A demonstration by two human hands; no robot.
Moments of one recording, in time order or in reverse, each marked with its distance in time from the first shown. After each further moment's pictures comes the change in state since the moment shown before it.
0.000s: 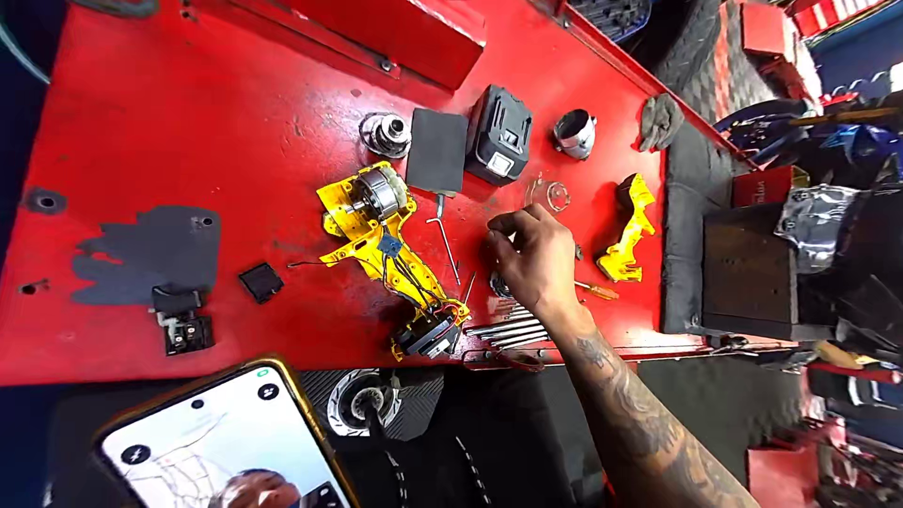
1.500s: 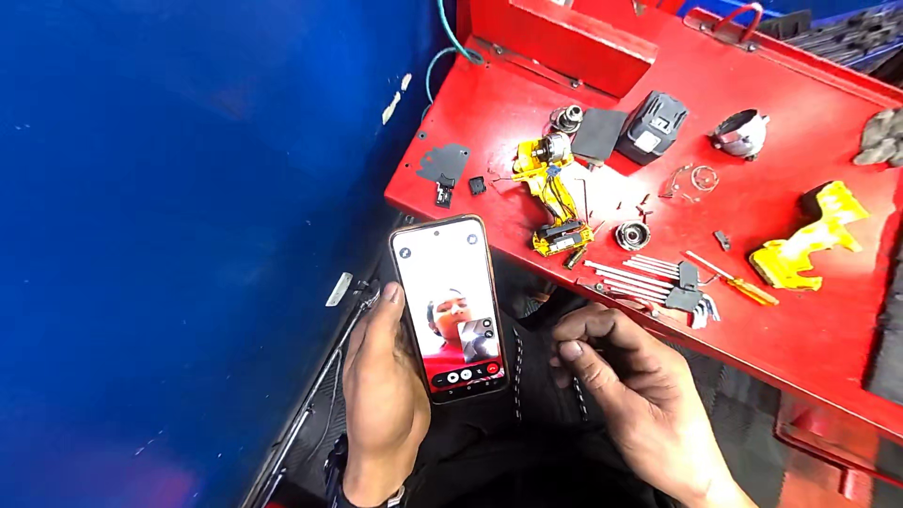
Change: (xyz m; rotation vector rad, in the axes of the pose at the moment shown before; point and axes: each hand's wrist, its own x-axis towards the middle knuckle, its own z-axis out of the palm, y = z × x) left_hand -0.141 0.023 -0.008 -0.112 0.142 0.219; right_hand -0.225 -0.132 -0.114 1.140 -0.390 -0.146
